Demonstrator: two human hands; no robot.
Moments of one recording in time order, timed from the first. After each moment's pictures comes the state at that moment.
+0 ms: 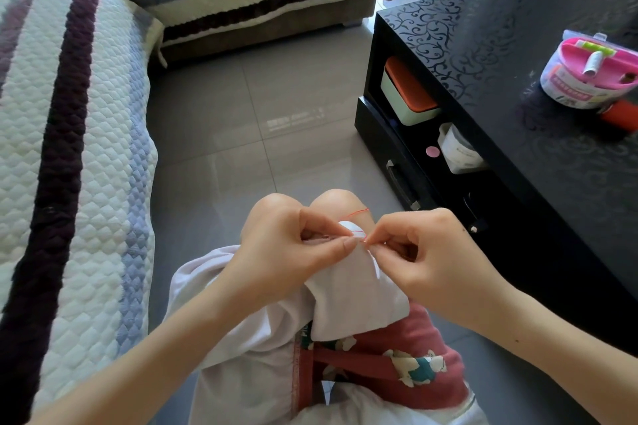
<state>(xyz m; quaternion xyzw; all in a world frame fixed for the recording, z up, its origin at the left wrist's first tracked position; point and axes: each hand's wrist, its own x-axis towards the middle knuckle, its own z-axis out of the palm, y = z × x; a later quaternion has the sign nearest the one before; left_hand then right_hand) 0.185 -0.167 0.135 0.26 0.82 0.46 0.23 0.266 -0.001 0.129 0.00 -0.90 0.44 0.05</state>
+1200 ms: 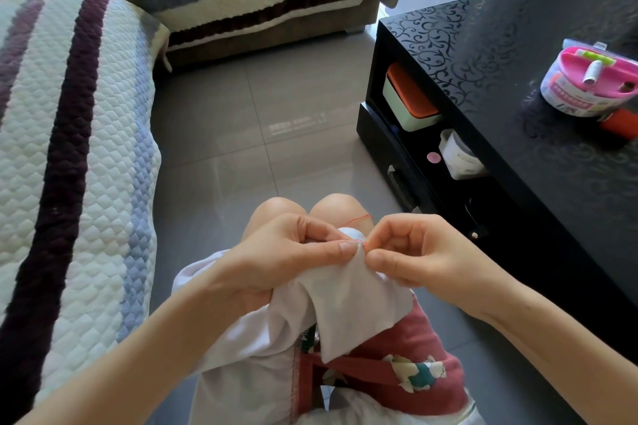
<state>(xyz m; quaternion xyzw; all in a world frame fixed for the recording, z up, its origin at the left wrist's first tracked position) 0.173 -0.173 0.127 0.12 0.67 0.56 0.48 0.263 0.012 0.130 -0.05 -0.71 0.69 -0.13</state>
